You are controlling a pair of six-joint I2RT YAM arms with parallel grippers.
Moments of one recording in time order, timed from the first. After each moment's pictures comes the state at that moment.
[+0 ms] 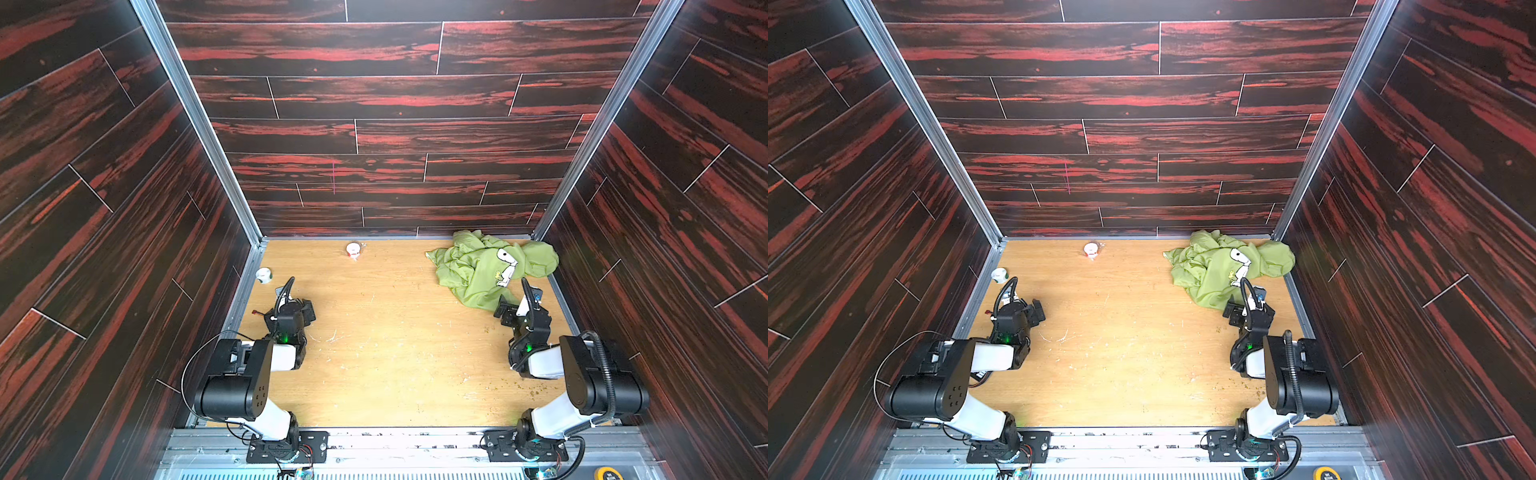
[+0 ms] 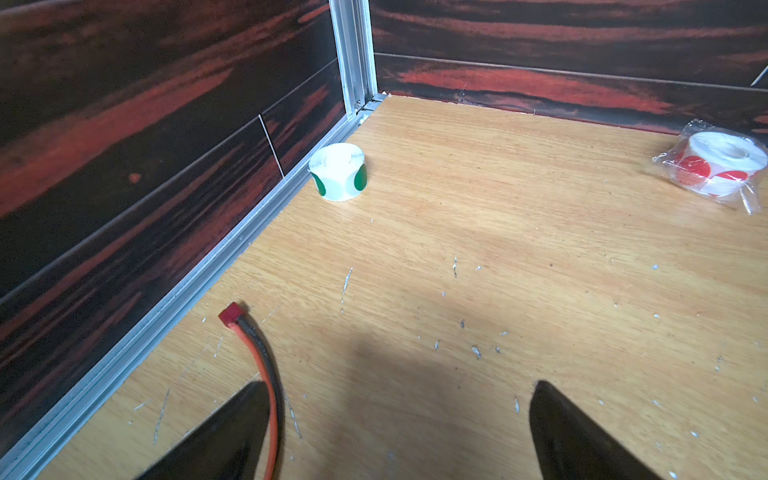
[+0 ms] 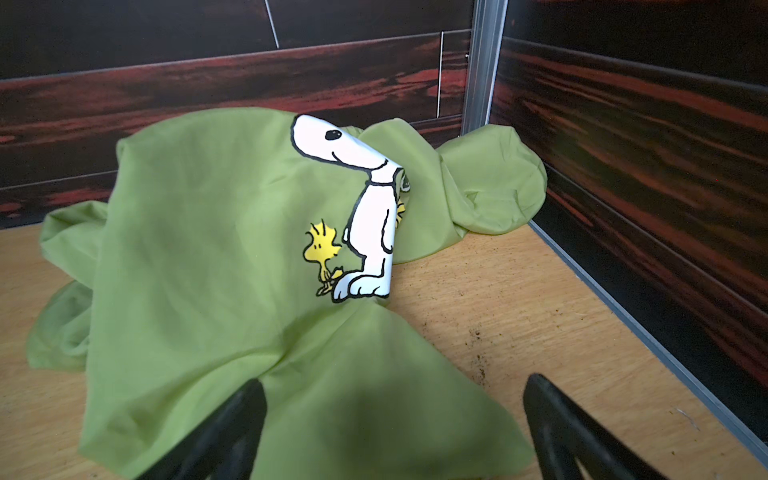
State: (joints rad) left arm 0.00 1.57 0.40 0.75 -0.38 -0.13; right arm -0.04 1.58 0.29 1.07 0.13 0.08
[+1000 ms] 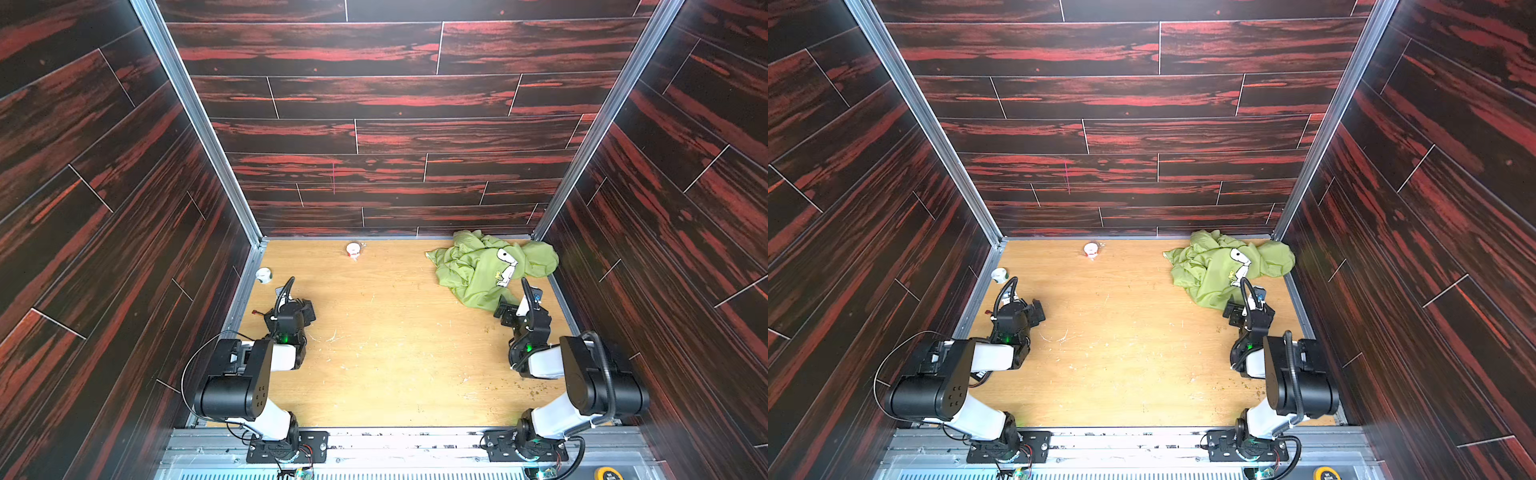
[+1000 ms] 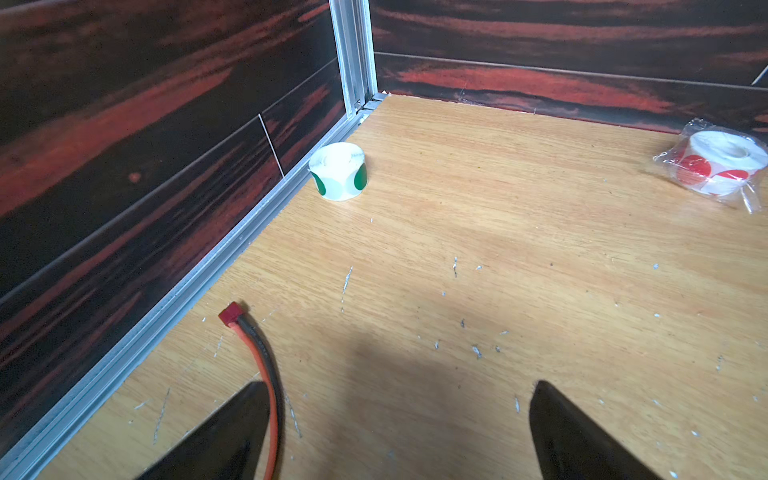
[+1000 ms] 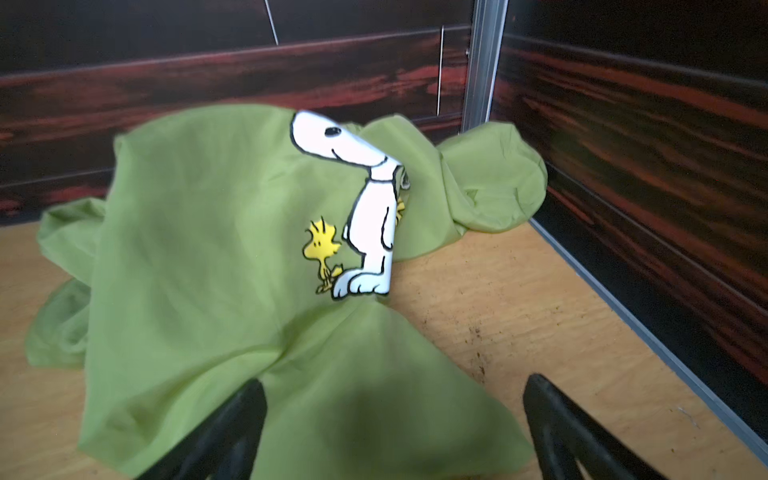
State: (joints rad) left arm 0.00 1.56 0.40 0.75 -0.39 -0.13; right arm -0.04 1.53 0.31 0.96 0.13 0.08
